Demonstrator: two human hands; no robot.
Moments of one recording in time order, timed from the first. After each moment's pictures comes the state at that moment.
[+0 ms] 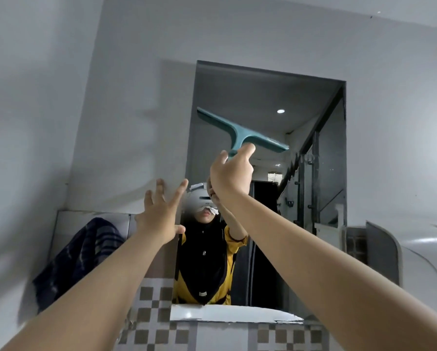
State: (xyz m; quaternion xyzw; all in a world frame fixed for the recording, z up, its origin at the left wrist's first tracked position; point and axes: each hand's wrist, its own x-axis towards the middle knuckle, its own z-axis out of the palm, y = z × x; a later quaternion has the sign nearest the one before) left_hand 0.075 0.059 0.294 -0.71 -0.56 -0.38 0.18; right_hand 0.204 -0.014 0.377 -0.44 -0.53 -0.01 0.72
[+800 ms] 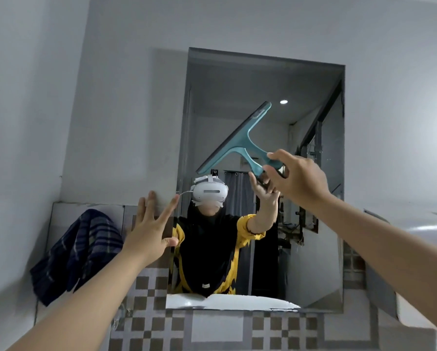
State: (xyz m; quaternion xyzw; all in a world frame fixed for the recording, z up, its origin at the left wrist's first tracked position) left_hand 0.066 0.066 0.239 -0.75 -0.52 -0.38 0.18; right_hand 0.366 -0.027 0.358 -0.44 -0.64 -0.40 0.48
